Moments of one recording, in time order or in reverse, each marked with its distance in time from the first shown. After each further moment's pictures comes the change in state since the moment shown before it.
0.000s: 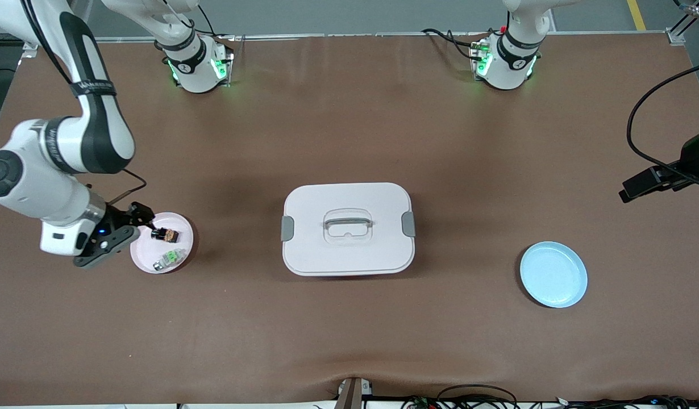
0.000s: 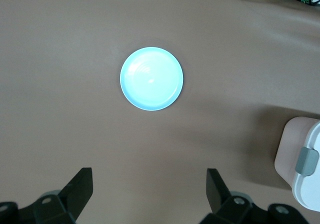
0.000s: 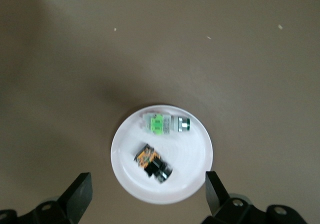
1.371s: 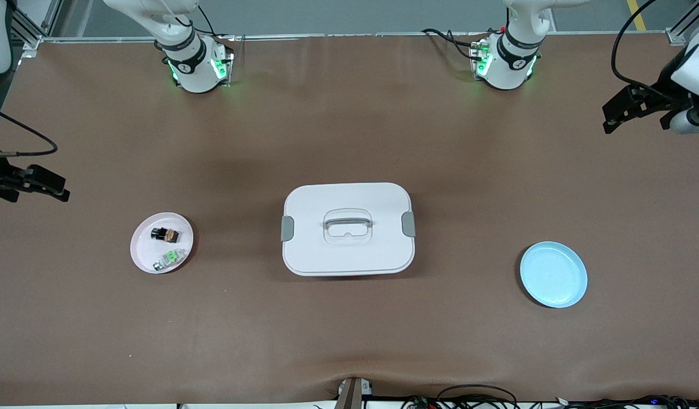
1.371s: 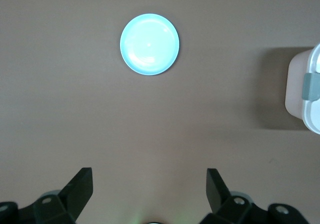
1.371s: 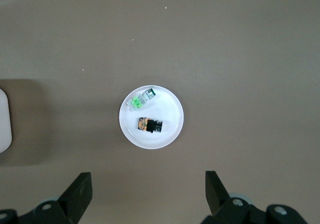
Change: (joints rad) left arm -0.200 -0.308 0.169 -0.266 -0.021 -0.061 0.144; right arm -0.078 -0.147 0.007 0.286 0.000 -0.393 0.488
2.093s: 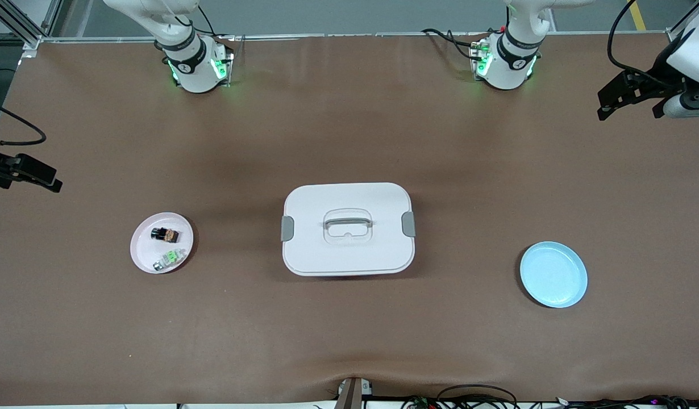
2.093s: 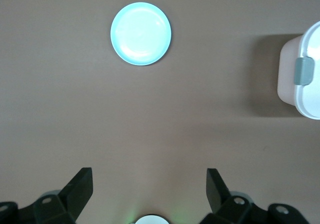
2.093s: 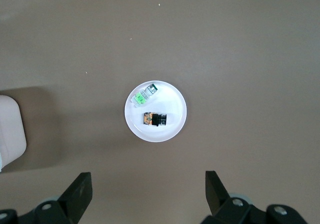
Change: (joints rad) left arm -0.018 -0.051 0.028 -0.062 -0.043 0.001 0.032; right arm -0.001 -0.014 -0.002 0.032 0.019 -0.057 0.091
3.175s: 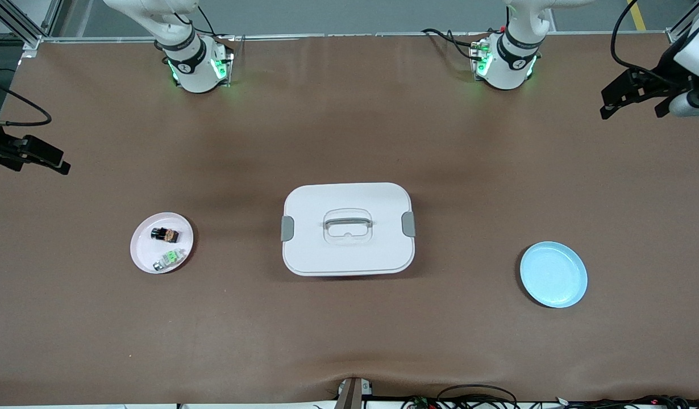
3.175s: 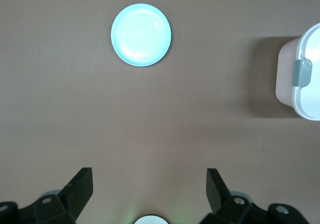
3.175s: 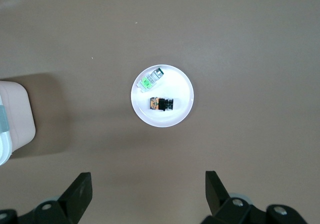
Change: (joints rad) left arm 0.013 0.004 0.008 0.023 -0.004 -0.005 0.007; right arm -0.003 -0.111 -0.007 -0.146 0.041 0.017 0.001
